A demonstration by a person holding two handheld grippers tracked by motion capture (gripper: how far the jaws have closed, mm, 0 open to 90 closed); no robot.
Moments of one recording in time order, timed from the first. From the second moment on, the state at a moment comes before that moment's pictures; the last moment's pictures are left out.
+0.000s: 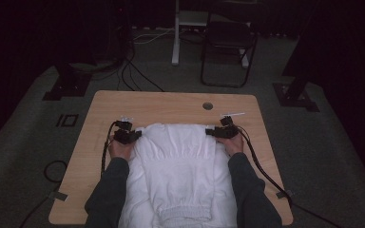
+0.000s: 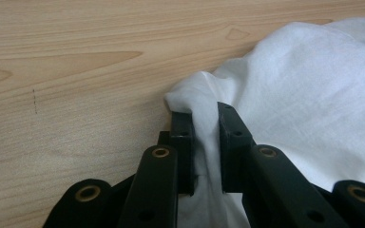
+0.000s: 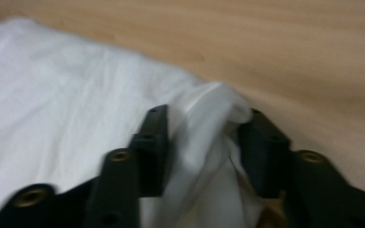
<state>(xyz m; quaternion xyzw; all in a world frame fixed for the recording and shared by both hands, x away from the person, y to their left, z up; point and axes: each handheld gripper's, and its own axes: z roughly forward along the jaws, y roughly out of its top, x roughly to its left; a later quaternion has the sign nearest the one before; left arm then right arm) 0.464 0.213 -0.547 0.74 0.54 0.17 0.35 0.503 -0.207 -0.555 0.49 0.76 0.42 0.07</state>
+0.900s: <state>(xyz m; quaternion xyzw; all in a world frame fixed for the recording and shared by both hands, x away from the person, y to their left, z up) 0.454 0.235 -0.511 0.68 0.55 0.14 0.46 0.489 -0.227 -0.520 0.47 0.74 0.46 0.13</state>
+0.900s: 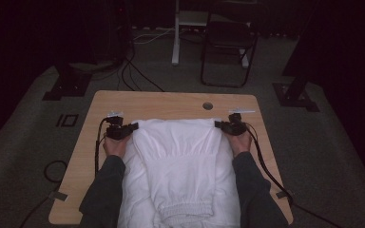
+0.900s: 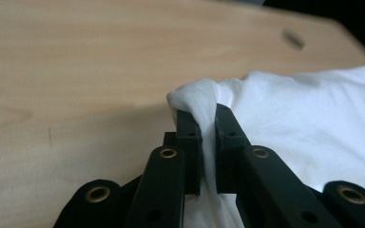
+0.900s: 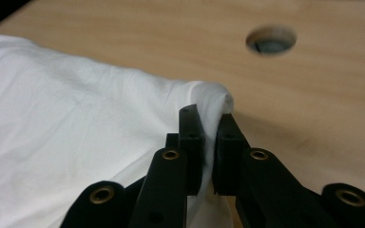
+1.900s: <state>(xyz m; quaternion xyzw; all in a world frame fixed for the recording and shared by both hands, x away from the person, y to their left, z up) 0.328 0.248 -0.474 0.71 0.43 0.15 0.54 0.357 -0.253 -0.483 0.34 0.75 0.54 0.18</state>
